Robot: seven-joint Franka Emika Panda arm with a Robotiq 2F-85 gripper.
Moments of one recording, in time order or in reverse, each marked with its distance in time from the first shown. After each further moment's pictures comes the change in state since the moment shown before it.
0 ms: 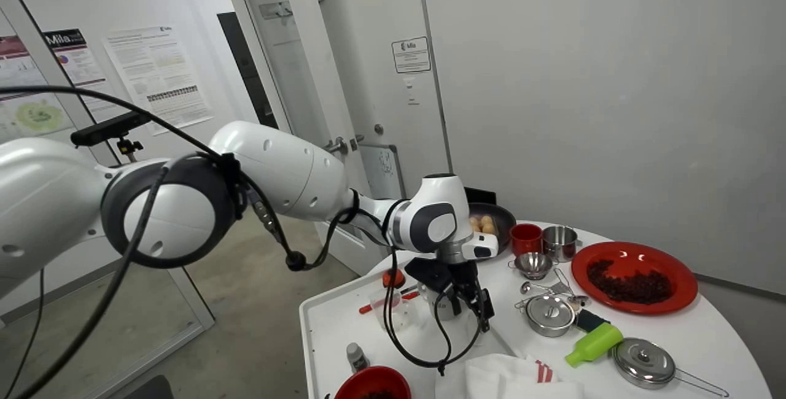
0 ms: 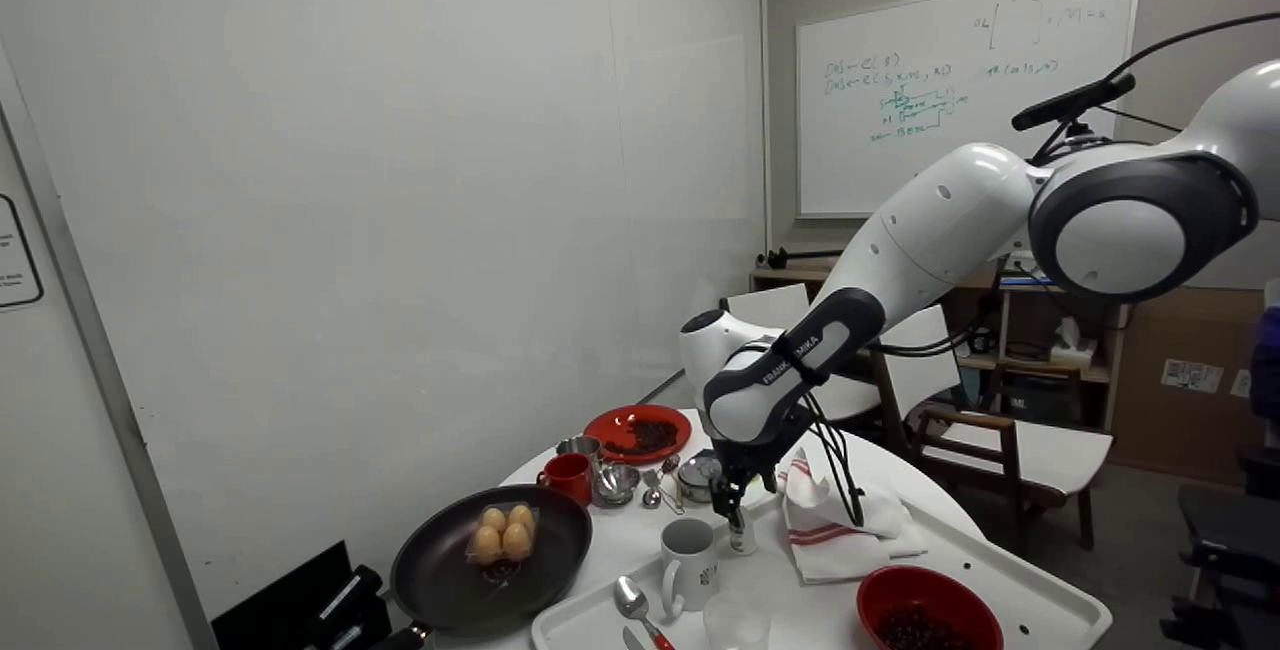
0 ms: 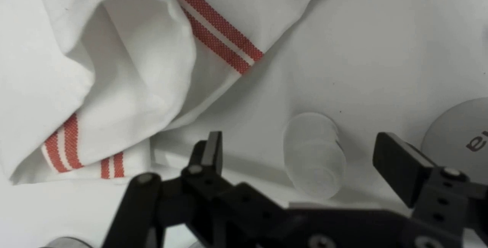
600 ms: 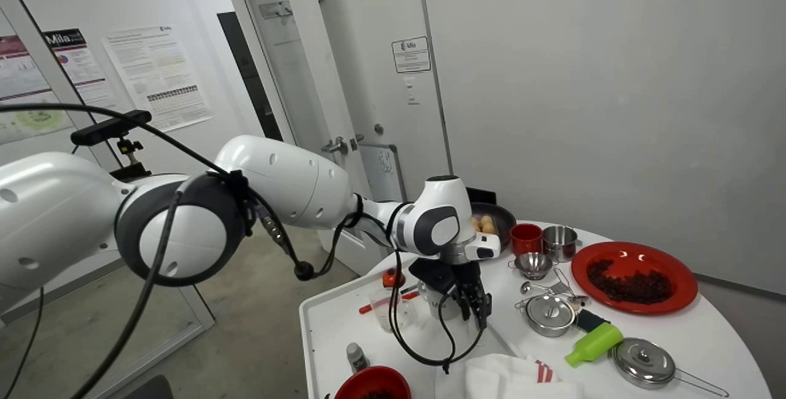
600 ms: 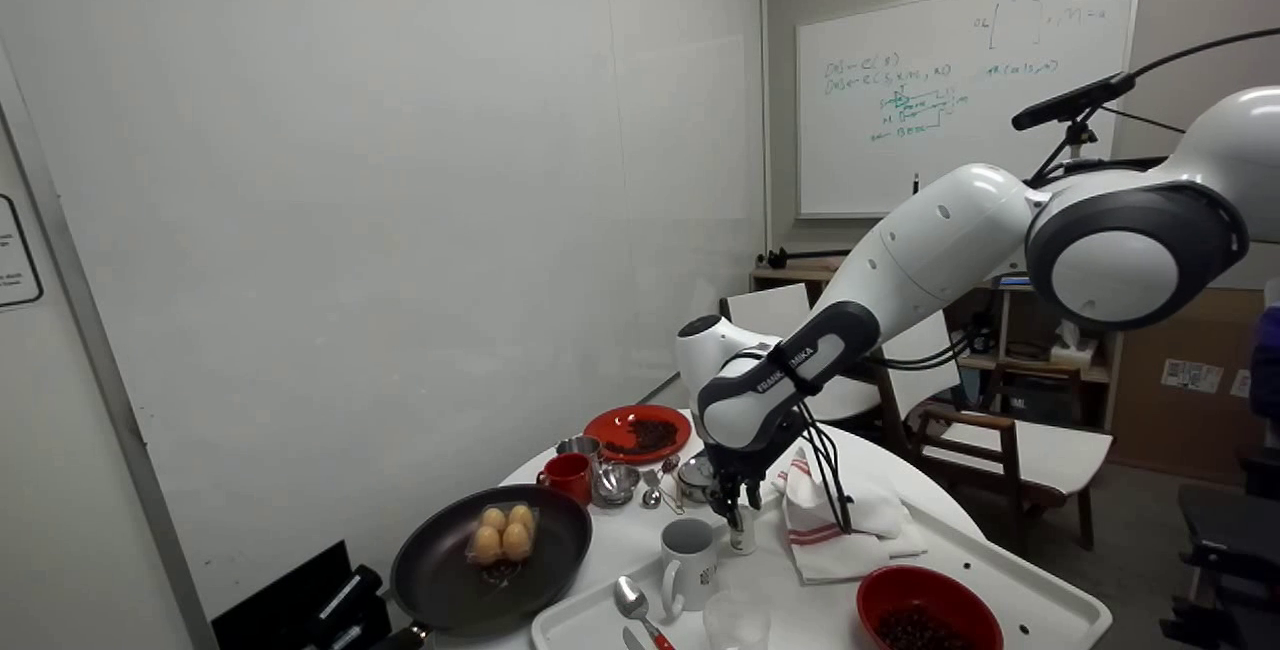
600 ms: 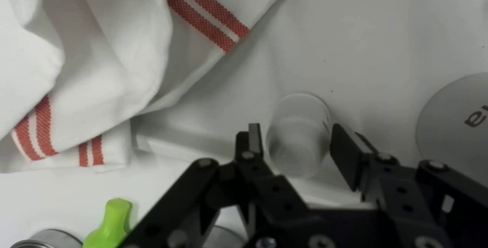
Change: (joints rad) arm -0.007 0.067 0.007 0.101 0.015 0.000 0.000
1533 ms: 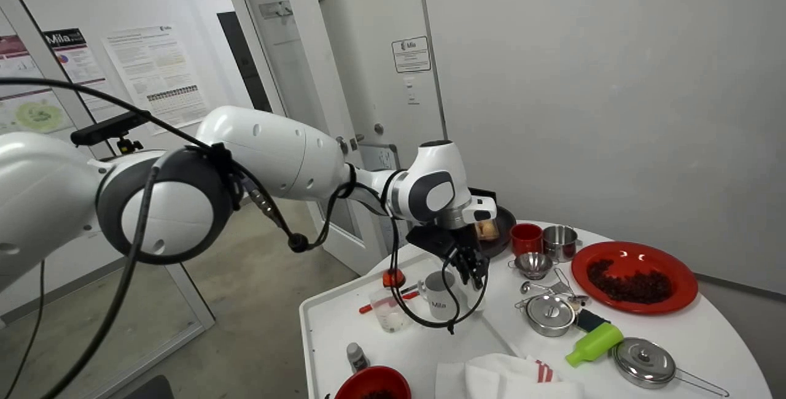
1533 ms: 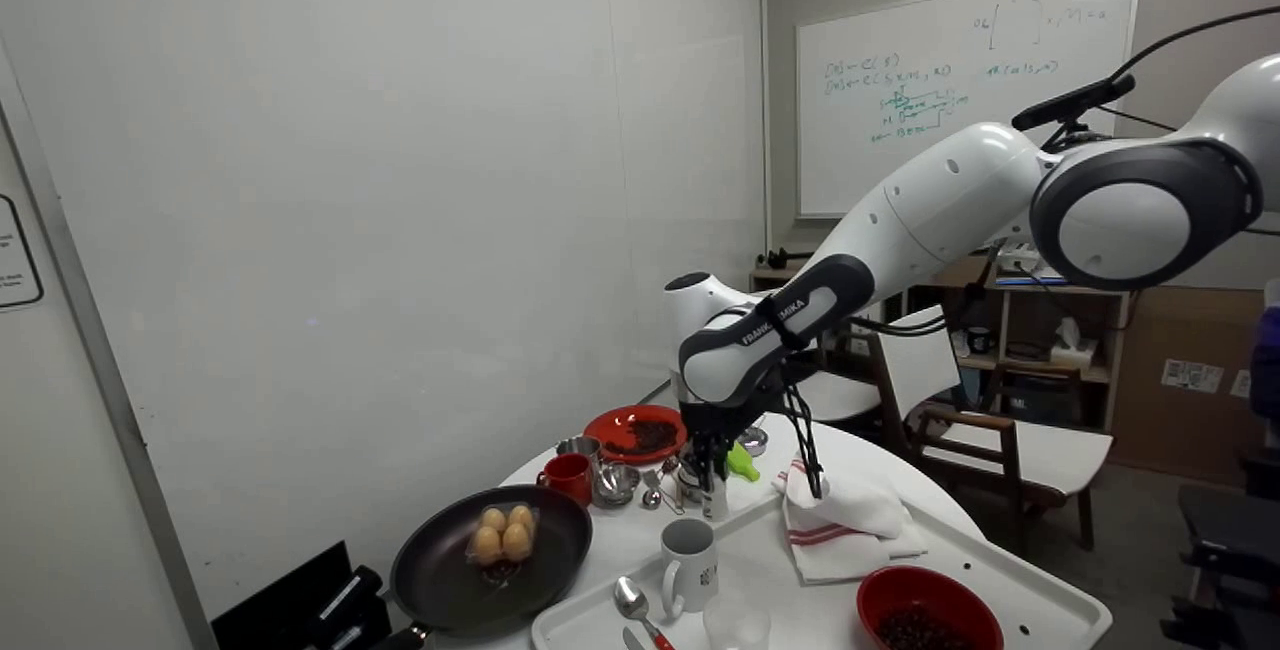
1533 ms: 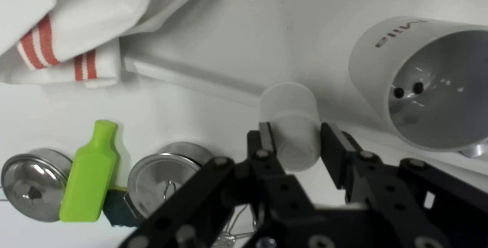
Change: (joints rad) arm -0.006 -0.094 0.049 -0.002 -0.002 0.004 -0.070
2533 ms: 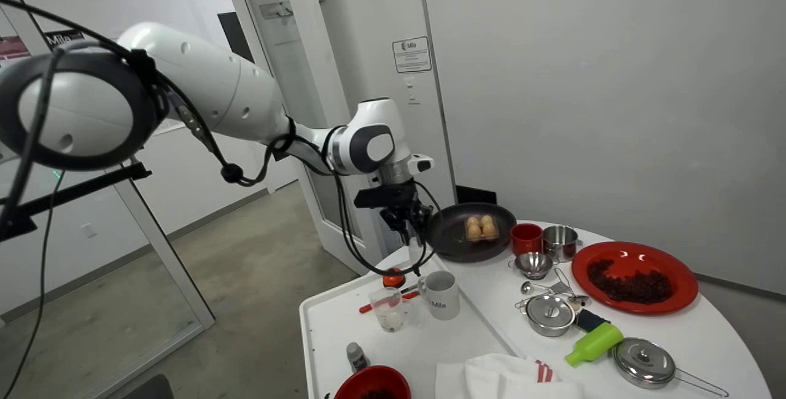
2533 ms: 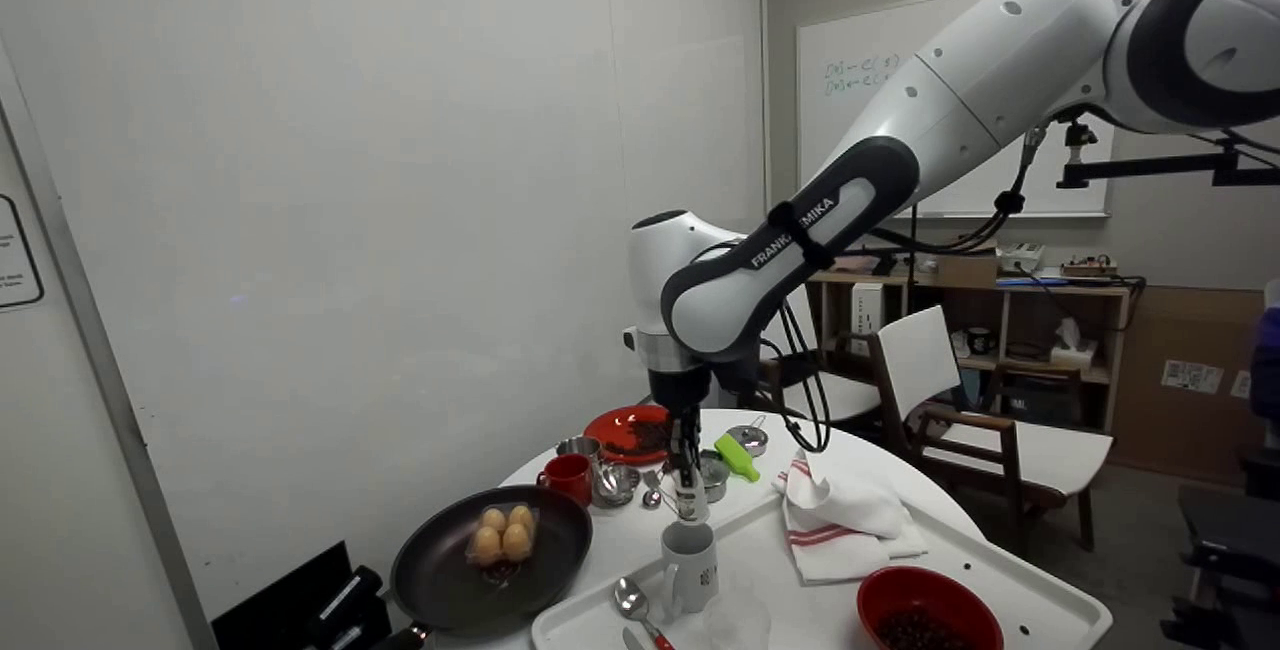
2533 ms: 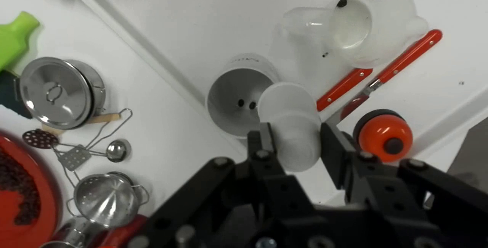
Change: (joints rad) arm 0.104 -0.356 0.088 -0.386 -0.047 0.013 -0.364
